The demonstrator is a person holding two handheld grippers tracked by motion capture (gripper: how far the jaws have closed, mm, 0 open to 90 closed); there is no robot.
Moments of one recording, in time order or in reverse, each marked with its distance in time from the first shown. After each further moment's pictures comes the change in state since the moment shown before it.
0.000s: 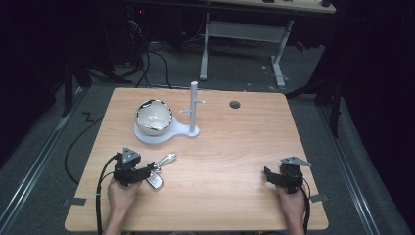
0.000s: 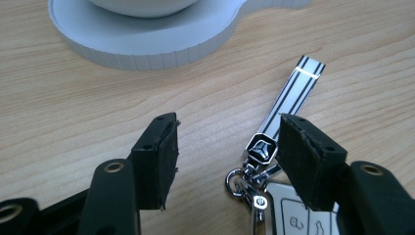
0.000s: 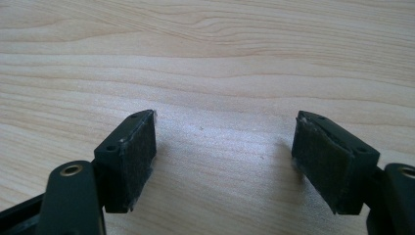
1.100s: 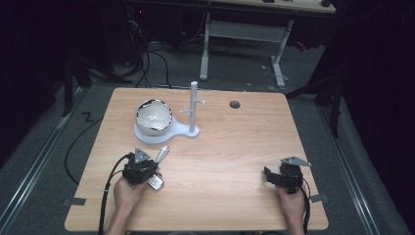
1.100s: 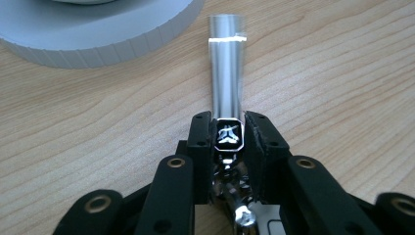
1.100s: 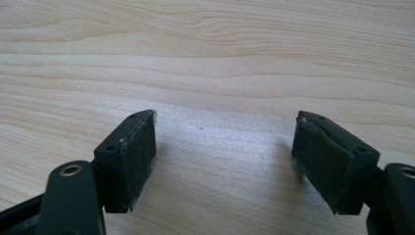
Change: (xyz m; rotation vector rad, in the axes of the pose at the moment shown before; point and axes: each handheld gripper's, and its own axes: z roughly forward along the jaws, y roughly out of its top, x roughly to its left) left arm -0.011 -0.003 0.021 0.055 -0.048 0.110; right arm 0.000 0.000 0.000 0.000 0.000 0.001
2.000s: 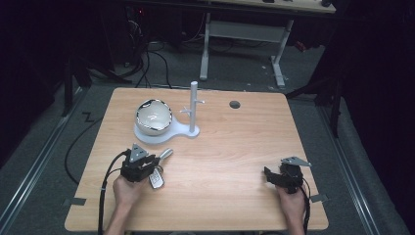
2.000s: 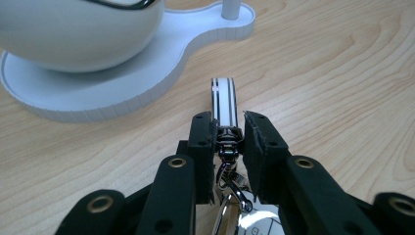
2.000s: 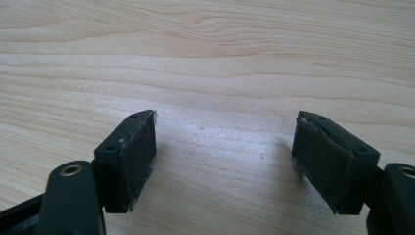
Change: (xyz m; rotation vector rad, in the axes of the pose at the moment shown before) left arm -0.007 0.020 -0.026 -0.119 -0.047 0.014; right arm 0.000 0.000 0.000 0.000 0.001 0.001
